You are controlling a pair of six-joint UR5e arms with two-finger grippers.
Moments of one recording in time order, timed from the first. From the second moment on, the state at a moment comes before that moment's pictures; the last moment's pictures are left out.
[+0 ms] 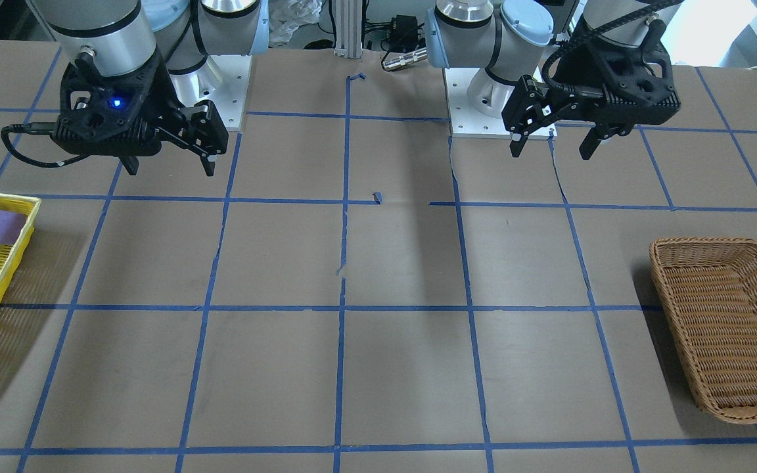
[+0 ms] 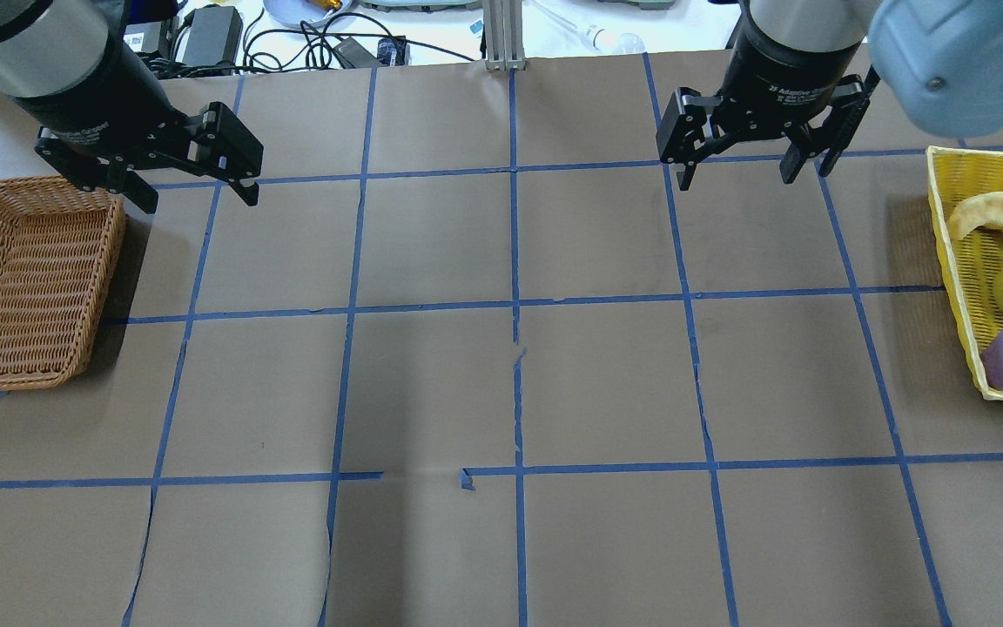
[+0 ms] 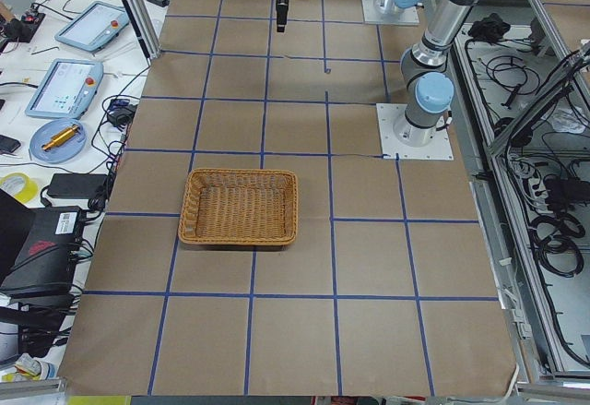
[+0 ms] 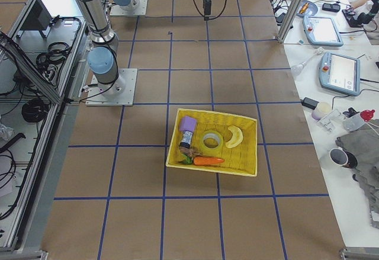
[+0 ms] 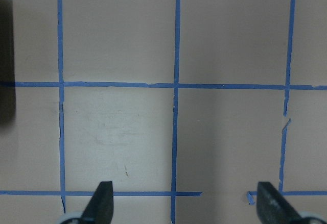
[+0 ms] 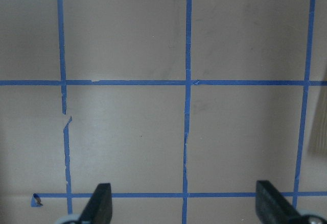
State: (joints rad) left arm -1.51 -1.50 -1.56 -1.58 1.54 0.03; right arm 1.64 -1.53 1.49 -1.55 -1.59 0.06
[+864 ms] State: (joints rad) left arm -1.52 -1.50 -1.56 -1.58 1.54 0.03; right arm 1.35 -1.43 1.50 -1.63 -1.58 -0.18
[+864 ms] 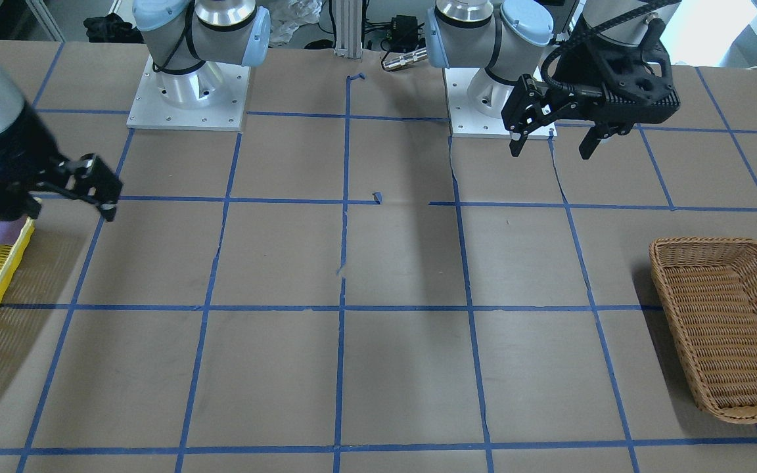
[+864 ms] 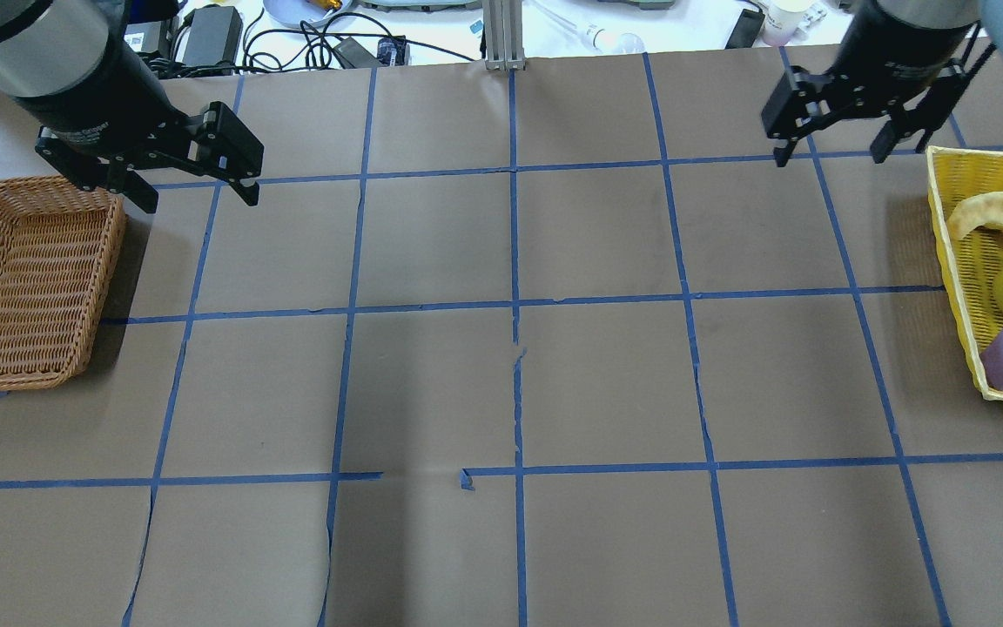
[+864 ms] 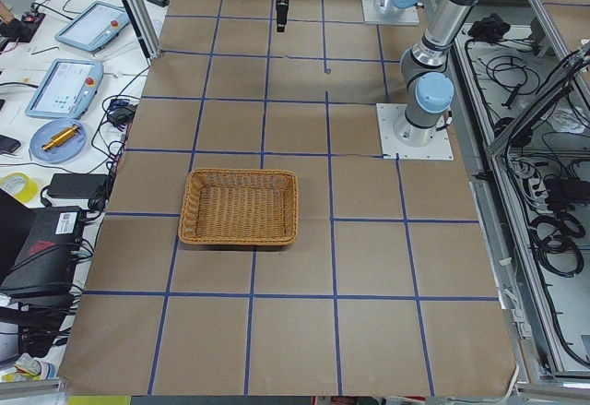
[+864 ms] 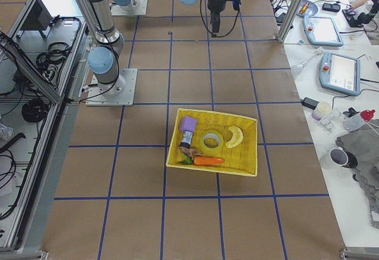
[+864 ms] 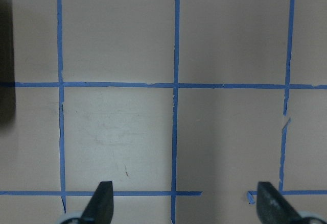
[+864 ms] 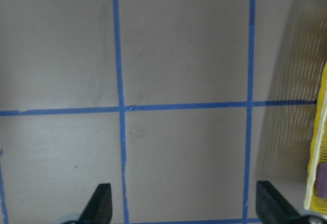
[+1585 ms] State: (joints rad) left arm -1.52 -1.50 -1.56 -1.58 1.54 0.03; right arm 1.03 -1.08 1.50 -2.07 -1.66 -0.45
